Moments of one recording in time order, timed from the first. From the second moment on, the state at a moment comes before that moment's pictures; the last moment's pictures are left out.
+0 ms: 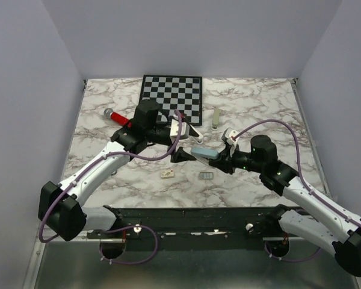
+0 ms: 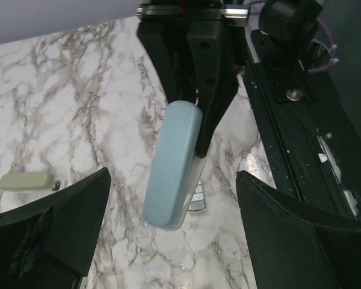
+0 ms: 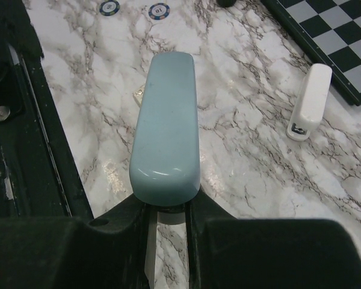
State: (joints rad) left arm -0.57 1.27 1.06 -0.19 1.04 0.50; right arm 0.62 0.88 0.59 -0.07 -0.48 -0.11
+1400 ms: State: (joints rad) left arm -0.69 1.49 1.27 -0.61 0.98 0.72; right arm 0.62 1.03 0.72 -0.14 -0.66 -0.19
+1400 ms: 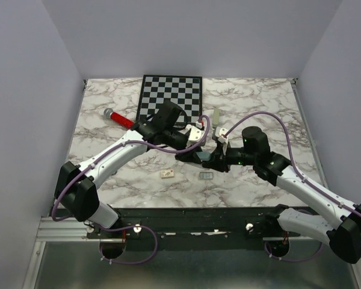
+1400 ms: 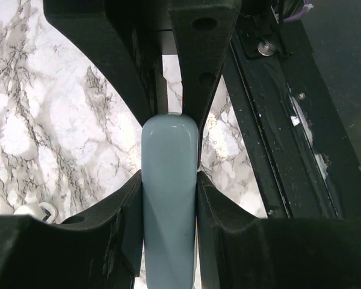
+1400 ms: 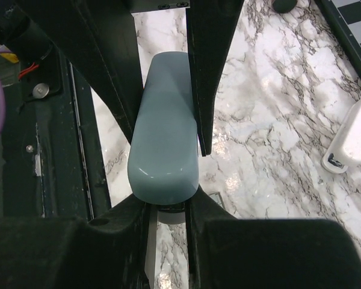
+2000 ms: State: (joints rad) left arm -0.60 1.38 1.14 -0.49 0.92 0.64; right arm 0.62 1.04 0.71 -0.05 -0.61 -0.14
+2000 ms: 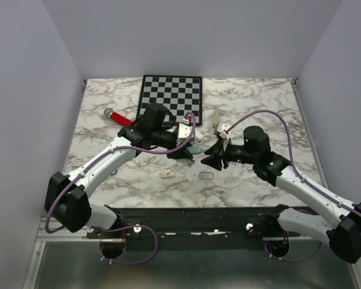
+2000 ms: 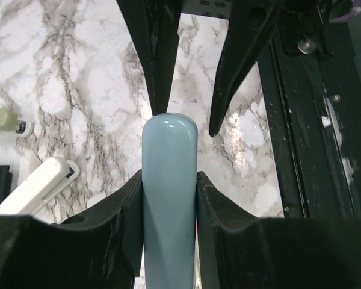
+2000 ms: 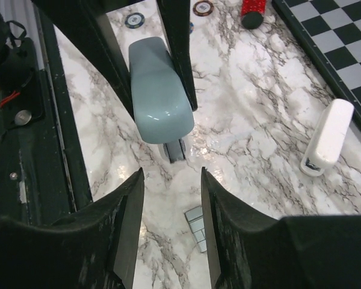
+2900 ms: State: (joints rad) left arm -0.64 1.57 0.54 0.86 0.52 0.06; right arm 0.62 0.98 0.46 0.11 -0.28 0.19
